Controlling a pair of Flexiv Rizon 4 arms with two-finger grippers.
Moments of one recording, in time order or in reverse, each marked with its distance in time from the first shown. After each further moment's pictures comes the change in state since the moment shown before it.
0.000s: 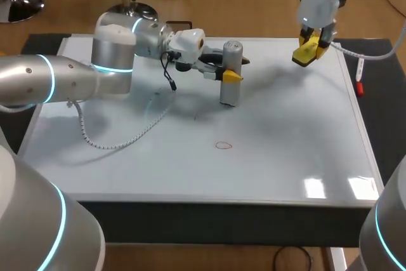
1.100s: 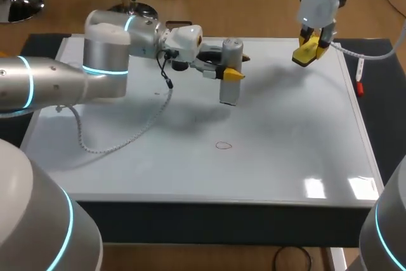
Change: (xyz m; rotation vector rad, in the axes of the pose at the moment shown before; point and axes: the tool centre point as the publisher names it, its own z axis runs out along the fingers) left arm 0.025 -0.033 0.010 -0.008 -0.062 -0.004; right arm 0.000 0.000 0.000 0.000 0.000 0.000
